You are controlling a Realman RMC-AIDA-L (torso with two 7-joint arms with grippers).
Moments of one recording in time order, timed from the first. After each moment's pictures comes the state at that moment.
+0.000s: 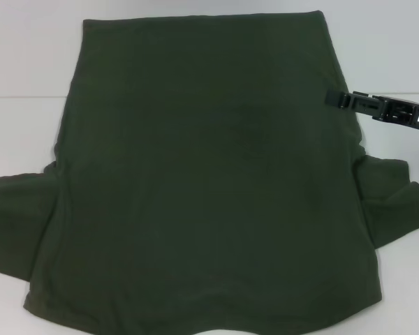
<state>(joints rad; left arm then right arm) -0.49 -2.07 0.37 1.08 2.66 1.26 -2.49 0.59 2.07 -0.65 -0.76 -1.89 -1.29 1.93</state>
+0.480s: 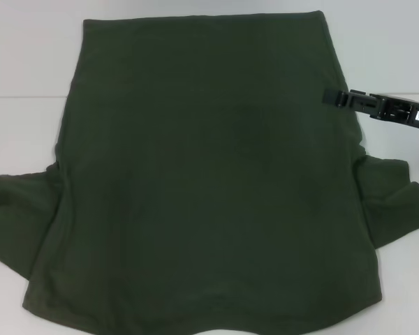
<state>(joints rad) -0.57 -2.04 0.46 1.14 2.72 1.38 -2.58 0.59 2.07 -0.65 -0.76 -1.89 -1.29 1.93</state>
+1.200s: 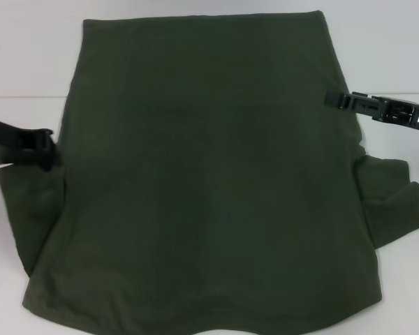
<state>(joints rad) -0.67 -2.12 0.71 1.36 2.75 1.60 -2.80 0.59 2.07 -0.65 -0.76 -1.89 -1.30 1.93</state>
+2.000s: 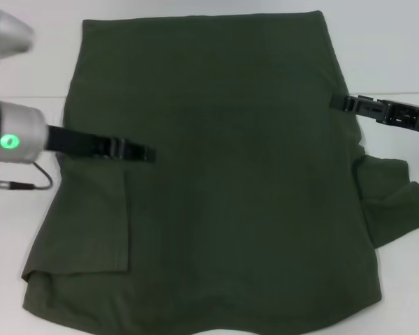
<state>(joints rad) -0.64 -2.16 0.78 1.19 2.41 1.48 -2.46 0.58 2.07 -0.65 -0.75 -1.89 -1.27 1.93</state>
